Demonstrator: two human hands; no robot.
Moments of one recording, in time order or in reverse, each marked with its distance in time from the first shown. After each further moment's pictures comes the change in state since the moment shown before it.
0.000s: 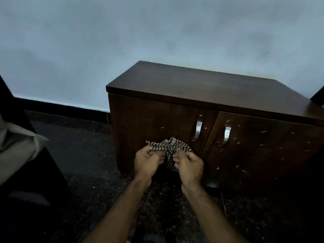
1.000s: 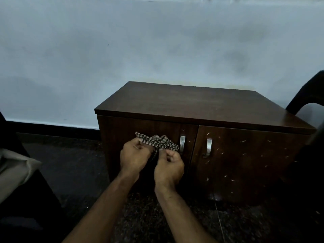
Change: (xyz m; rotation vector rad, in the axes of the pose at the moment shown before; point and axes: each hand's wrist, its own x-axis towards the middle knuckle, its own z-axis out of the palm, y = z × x) left_hand -0.014 0.084 0.007 0.325 0.007 0.212; right_hand -0.031 -0.054 0.032 0.069 0.194 -0.138
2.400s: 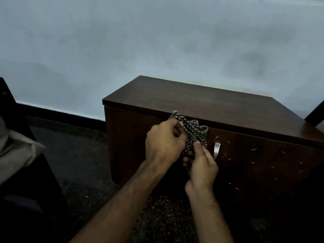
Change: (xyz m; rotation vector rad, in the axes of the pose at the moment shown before) left_hand -0.031 0.069 0.045 0.528 0.091 0.435; right_hand 0.037 -0.038 -0.060 0.369 -0.136 0.175
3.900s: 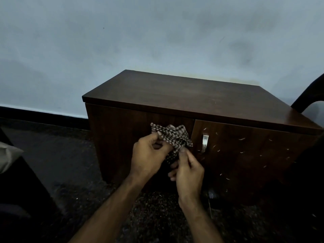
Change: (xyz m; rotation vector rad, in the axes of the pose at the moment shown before) left_hand -0.024 -0.045 0.034 -0.463 -0.117 -0.080; right_hand -0.005 0.025 -0.032 -0.305 -0.123 -0.142
